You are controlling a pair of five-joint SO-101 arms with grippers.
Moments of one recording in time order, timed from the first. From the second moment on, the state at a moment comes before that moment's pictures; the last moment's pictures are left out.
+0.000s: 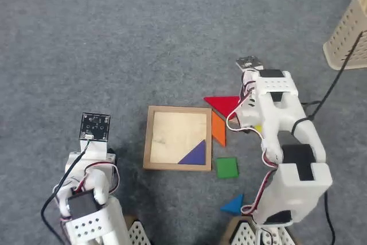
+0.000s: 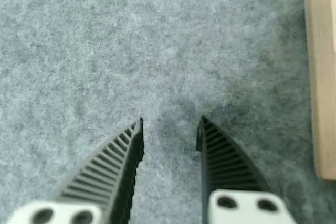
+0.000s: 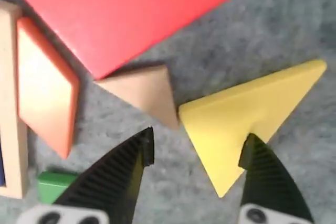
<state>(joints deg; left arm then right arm) -25.8 -103.8 97.3 73.1 -18.2 -5.6 13.2 17.8 71.2 11.7</state>
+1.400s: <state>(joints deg) -25.8 -103.8 97.3 73.1 -18.2 0.9 20.0 10.2 72.7 11.8</state>
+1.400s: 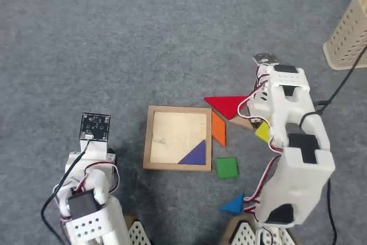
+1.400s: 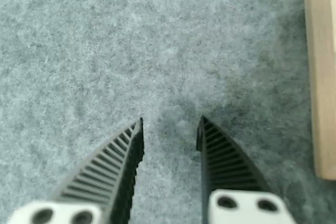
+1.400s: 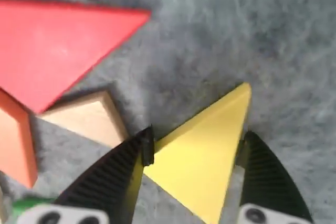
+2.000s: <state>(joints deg) -25.8 -103.8 97.3 73.1 -18.2 -3.1 4.3 26.9 72.6 19.9</state>
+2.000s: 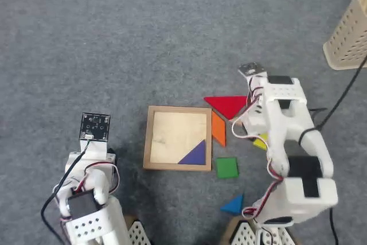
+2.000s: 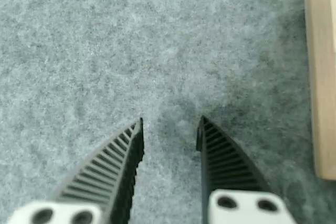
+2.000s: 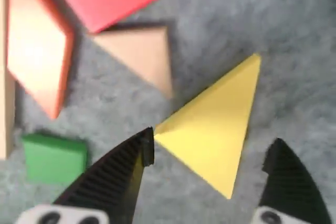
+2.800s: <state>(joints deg) -25.8 -103.8 97.3 73.1 -18.2 -3.3 8.8 31.6 64.9 18.4</state>
